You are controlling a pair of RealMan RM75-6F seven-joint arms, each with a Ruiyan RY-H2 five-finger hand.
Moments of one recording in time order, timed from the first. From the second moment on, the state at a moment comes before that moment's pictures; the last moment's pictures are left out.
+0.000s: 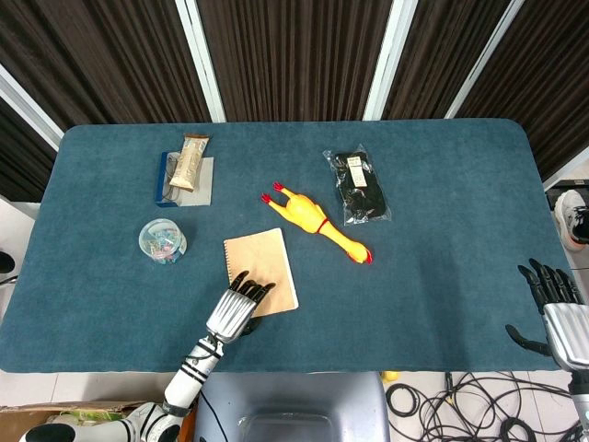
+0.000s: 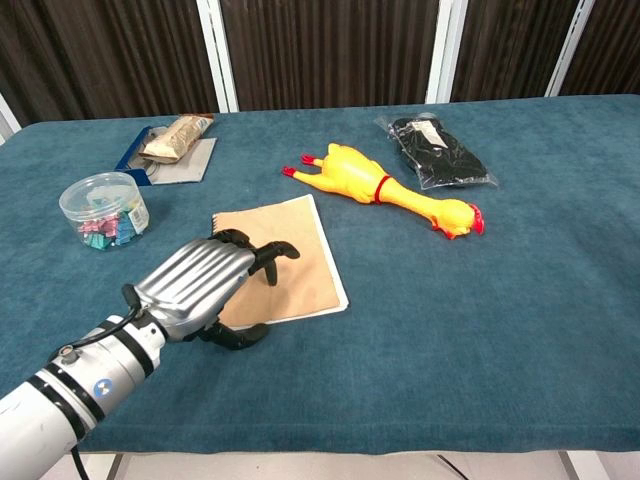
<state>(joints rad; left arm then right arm) -0.55 -2.02 -0.07 -1.00 1.53 1.17 0.26 0.09 -1.02 -0.01 -1.59 -1.50 1.45 0.09</state>
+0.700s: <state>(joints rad) -0.54 -2.07 -0.12 -0.82 1.52 1.28 0.09 0.08 -1.03 0.00 -1.60 -1.51 1.44 0.07</state>
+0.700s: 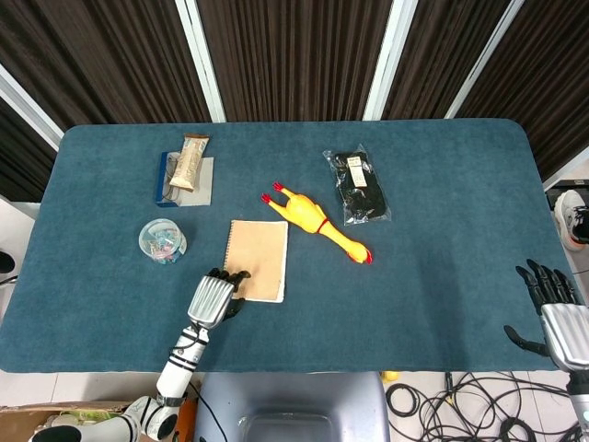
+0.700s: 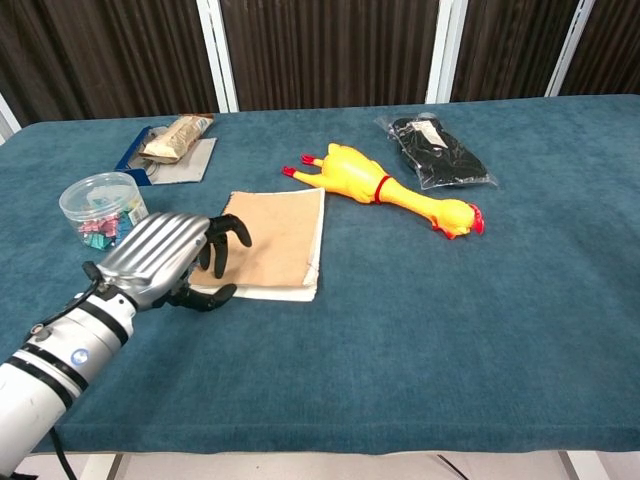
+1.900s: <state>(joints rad) -0.79 -2.22 -0.54 -0.38 1.13 1.11 -0.27 0.07 -1.02 0.00 -1.60 -1.53 1.44 0.08</state>
